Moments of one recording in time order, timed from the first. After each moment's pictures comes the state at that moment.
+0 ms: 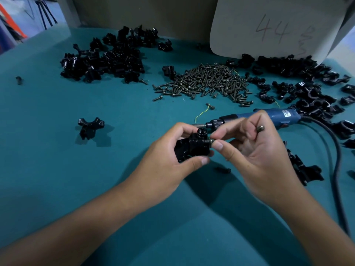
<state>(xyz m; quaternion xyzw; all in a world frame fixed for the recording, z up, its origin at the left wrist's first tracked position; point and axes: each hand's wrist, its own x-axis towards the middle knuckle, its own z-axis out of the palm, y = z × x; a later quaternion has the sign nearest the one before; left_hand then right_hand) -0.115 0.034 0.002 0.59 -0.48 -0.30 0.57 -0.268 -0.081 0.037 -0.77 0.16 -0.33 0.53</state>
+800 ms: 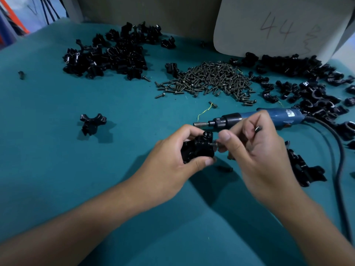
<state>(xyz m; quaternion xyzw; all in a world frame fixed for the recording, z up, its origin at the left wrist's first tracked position) -0.120 0.035 0.006 0.63 -0.47 -0.32 0.53 -0.266 -0.078 0.036 -0.81 0.23 -0.33 0.42</state>
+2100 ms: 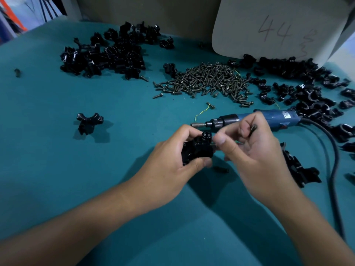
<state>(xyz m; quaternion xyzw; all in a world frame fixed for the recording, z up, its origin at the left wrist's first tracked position) -0.125 0.035 0.008 0.64 -0.48 -0.29 0.52 -0.266 -0.079 0.039 -0.79 0.24 -0.31 0.47</state>
